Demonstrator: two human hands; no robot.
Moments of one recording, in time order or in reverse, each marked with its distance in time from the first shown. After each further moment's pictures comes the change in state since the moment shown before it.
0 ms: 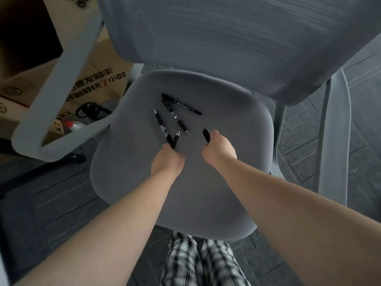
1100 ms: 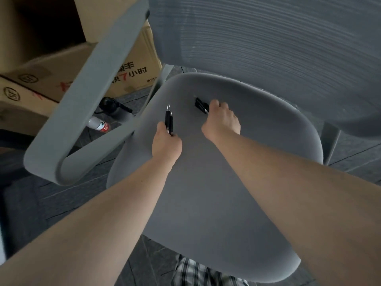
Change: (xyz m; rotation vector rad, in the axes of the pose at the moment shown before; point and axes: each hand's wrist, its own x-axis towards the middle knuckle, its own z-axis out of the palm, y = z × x) left_hand 0.117 -0.023 -0.053 -0.460 0.176 0.029; right_hand 0.090 -0.121 0.014 -0.258 0.169 -0.236
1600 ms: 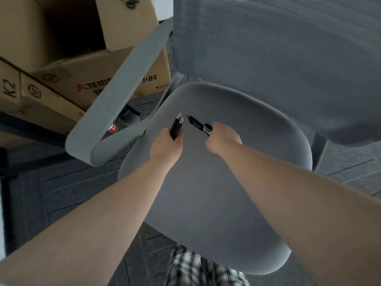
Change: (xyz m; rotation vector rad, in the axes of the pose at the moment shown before) left_hand -0.035 0.008 -0.040 0.181 -0.013 0.044; right_hand -0.040 -0.006 -0.010 0.004 -0.217 0.063
